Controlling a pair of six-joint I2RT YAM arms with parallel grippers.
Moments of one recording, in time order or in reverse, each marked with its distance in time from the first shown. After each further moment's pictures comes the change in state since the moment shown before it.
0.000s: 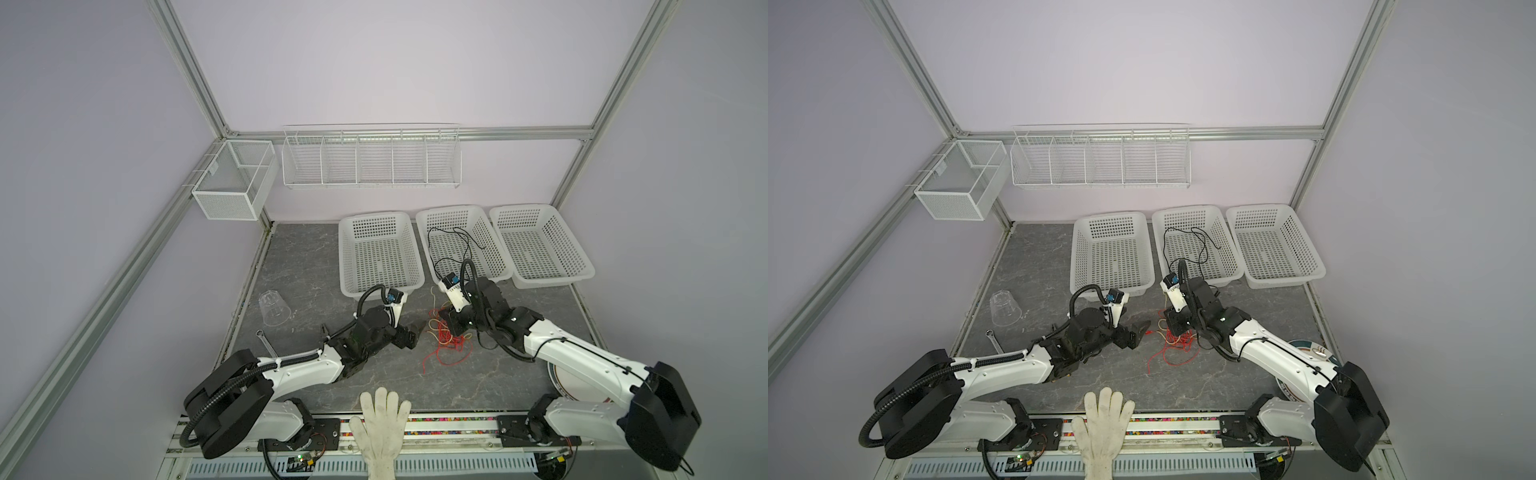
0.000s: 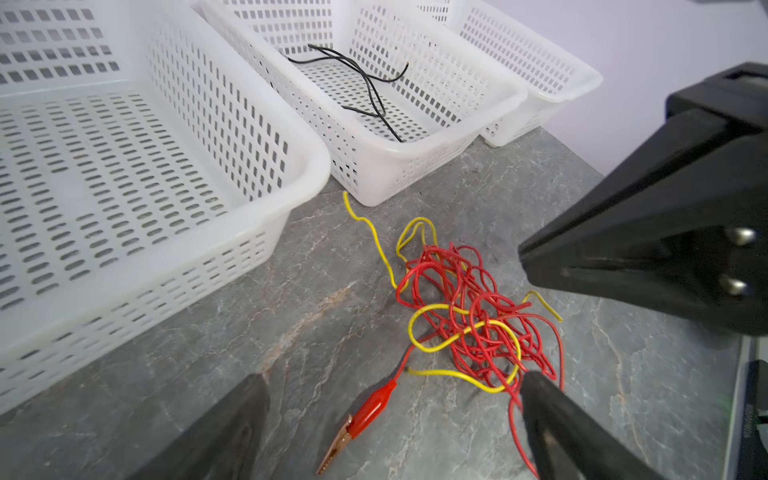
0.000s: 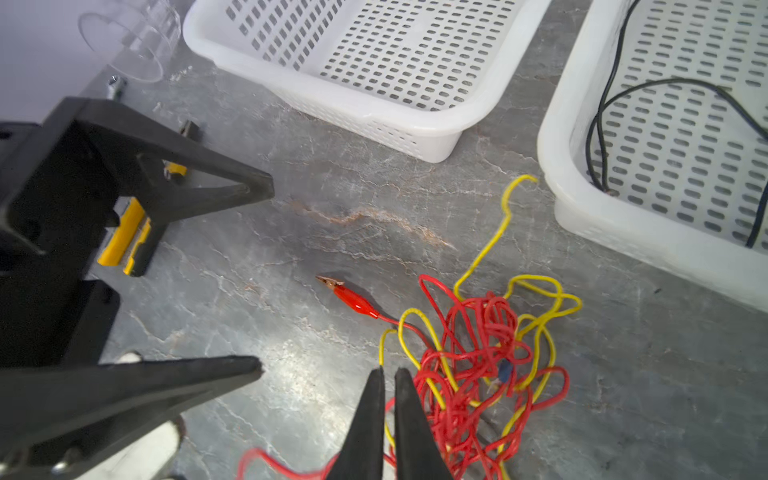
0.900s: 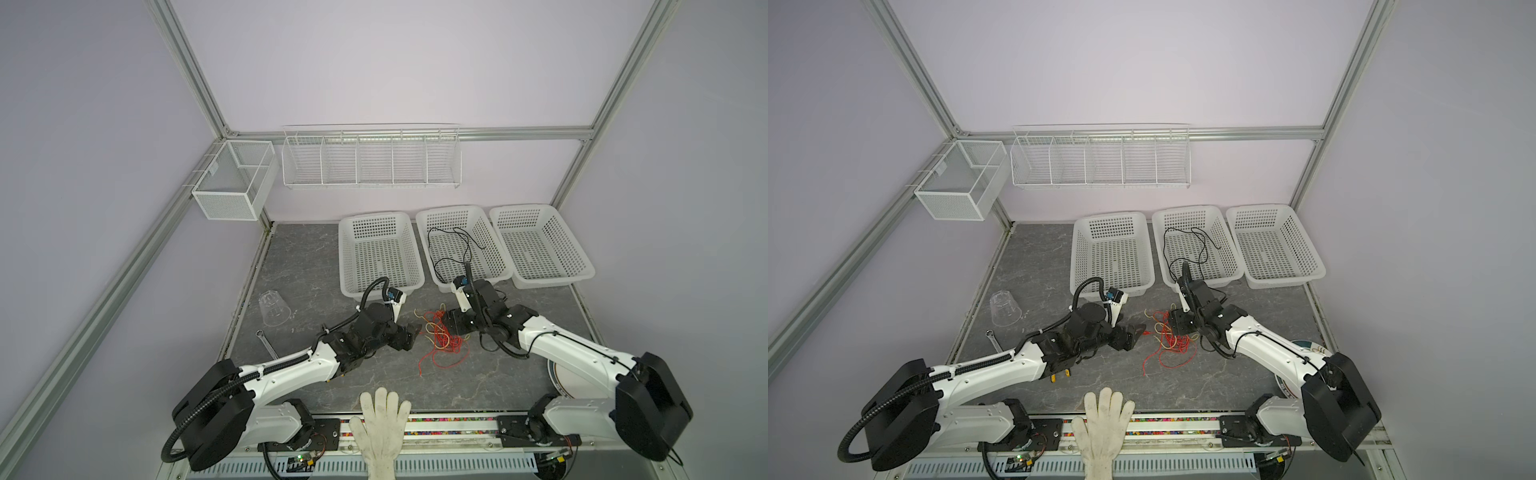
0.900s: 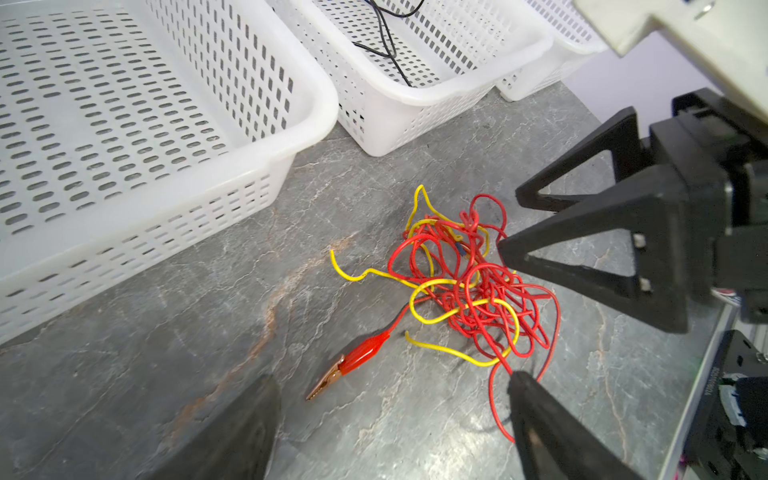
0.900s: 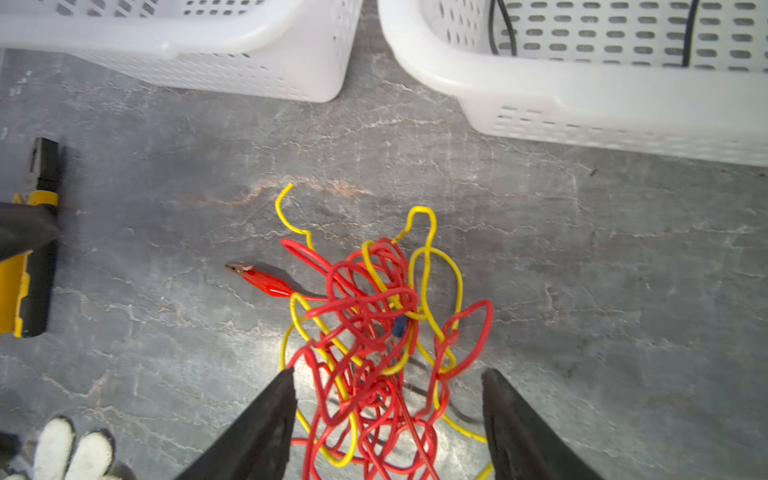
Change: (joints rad) left arm 0.000 -0.077 0.083 -0.312 0.061 -0.084; right arm -0.039 0.069 -0.029 -0.031 0.092 0.192
